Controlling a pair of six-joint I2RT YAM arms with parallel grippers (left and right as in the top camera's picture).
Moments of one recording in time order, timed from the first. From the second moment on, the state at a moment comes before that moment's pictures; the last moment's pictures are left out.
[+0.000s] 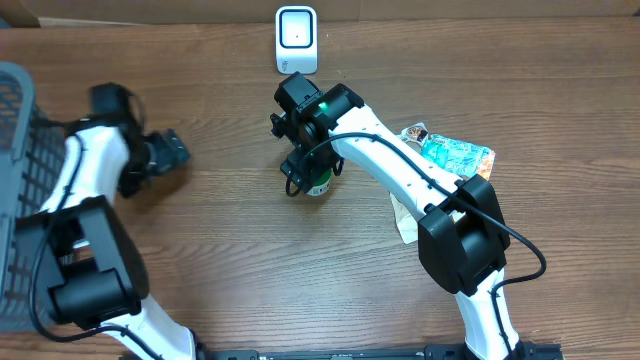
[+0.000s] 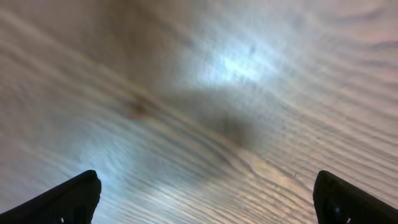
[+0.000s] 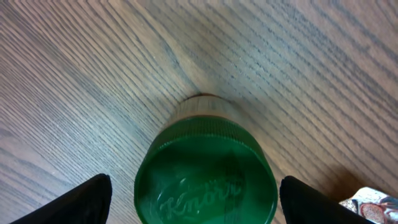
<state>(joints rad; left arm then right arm) 0.29 1.90 1.36 -0.81 0.08 -0.31 0.67 2.20 1.94 -1.15 -0.06 -0.14</state>
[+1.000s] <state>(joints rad) 0.32 1.90 1.38 -0.76 0.26 -0.09 0.64 2.23 1.94 -1.10 -0.11 0.14</state>
